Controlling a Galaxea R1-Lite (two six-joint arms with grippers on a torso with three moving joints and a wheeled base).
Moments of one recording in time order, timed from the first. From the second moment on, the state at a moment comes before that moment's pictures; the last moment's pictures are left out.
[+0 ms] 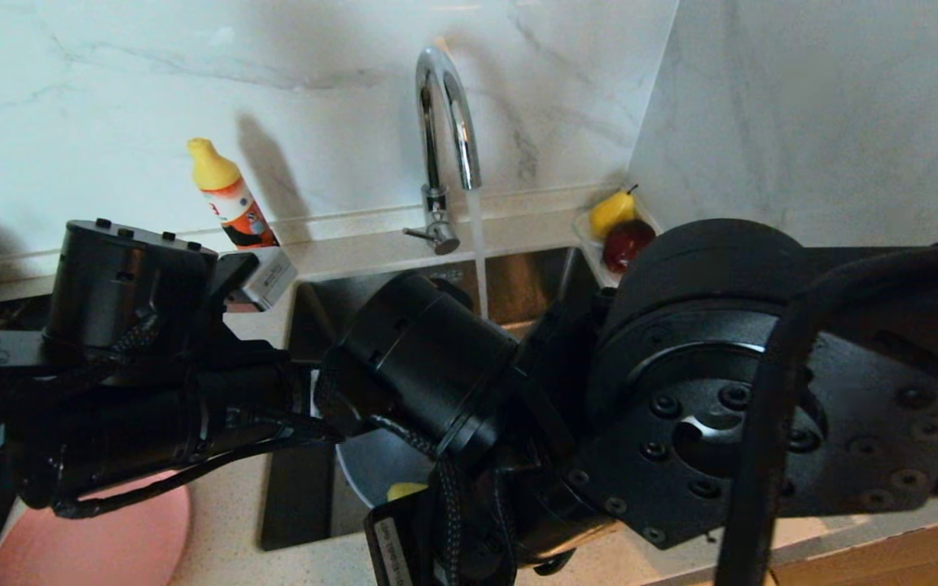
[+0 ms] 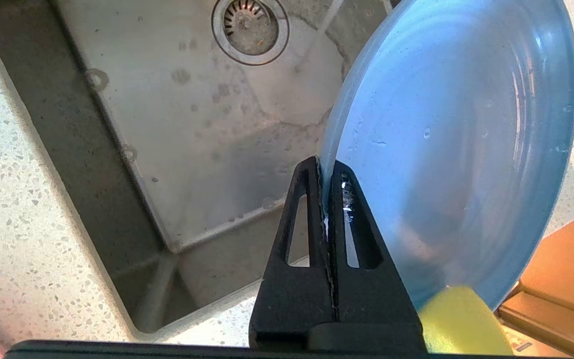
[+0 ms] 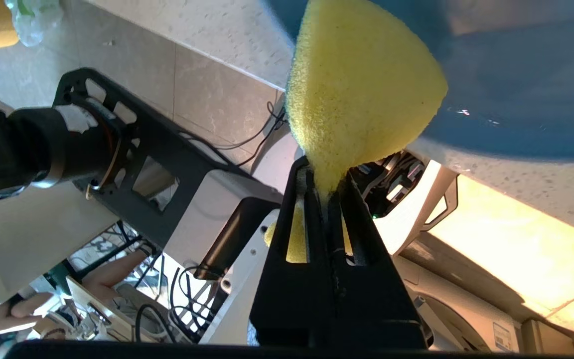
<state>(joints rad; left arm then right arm) -0.57 1.45 -0.89 -0.06 0.12 -0.28 1.10 2.05 -1.94 0.86 -0.04 0.63</state>
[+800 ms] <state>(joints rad) -0.59 1.43 -0.86 -0.06 0.12 -0.28 0.99 2.03 -1.94 0.84 -0.07 0.64</state>
